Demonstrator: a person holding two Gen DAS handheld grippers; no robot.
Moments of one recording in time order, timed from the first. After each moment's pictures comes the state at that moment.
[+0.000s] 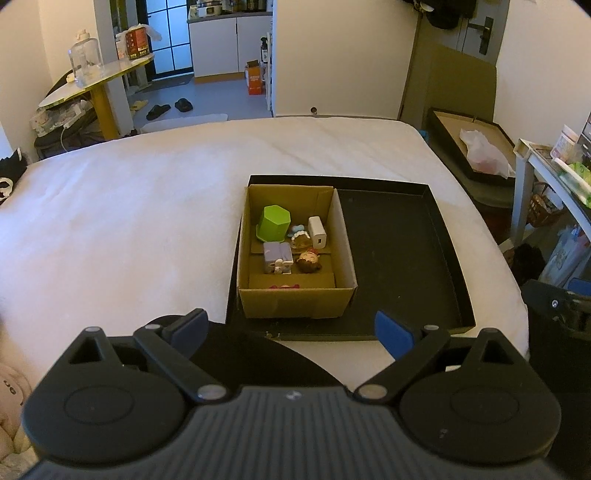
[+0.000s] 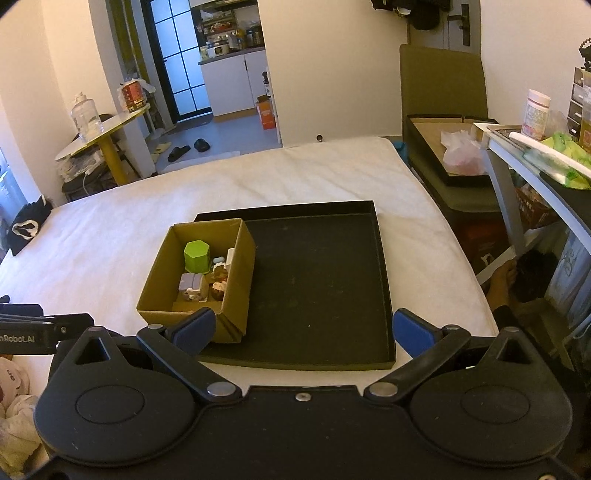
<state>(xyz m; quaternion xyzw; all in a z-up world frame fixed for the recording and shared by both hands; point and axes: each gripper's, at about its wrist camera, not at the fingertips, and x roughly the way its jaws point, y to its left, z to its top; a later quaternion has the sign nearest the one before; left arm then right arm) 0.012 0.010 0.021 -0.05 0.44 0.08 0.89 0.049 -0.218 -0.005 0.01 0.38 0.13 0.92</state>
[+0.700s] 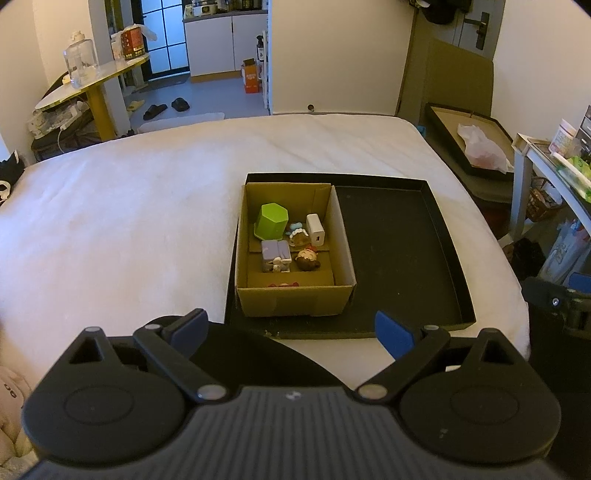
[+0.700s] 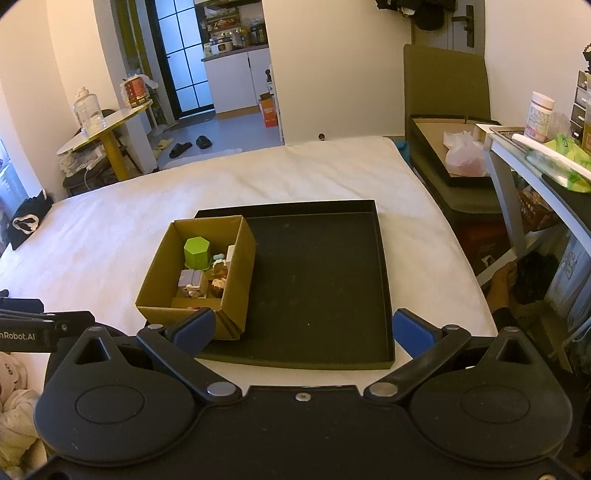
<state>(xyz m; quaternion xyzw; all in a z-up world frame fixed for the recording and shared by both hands) 0.013 0.008 0.018 -0.05 0.44 0.07 0.89 0.049 -0.217 -0.007 0.00 0.38 0.14 0.92</state>
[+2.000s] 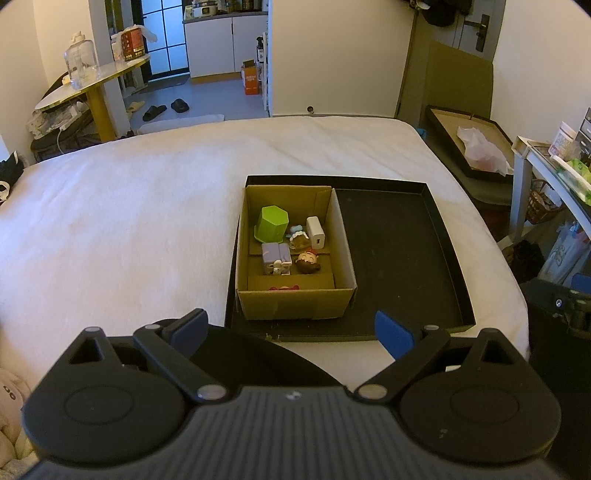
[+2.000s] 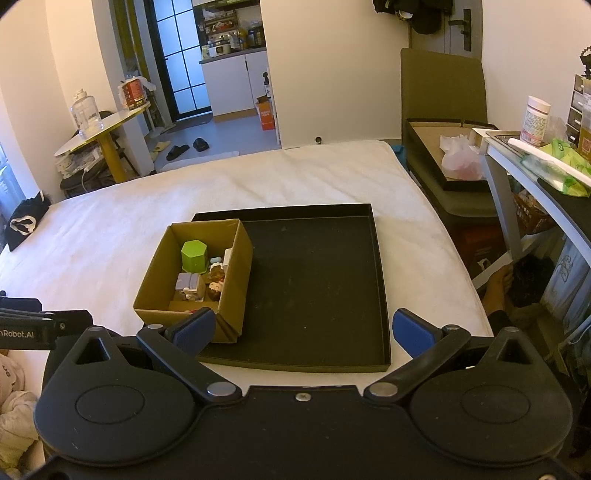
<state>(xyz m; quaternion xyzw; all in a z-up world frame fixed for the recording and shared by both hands) 0.015 0.009 0.021 -0.05 0.44 0.07 0.89 0.047 -0.216 -0.004 0.00 0.37 0.13 0.92</state>
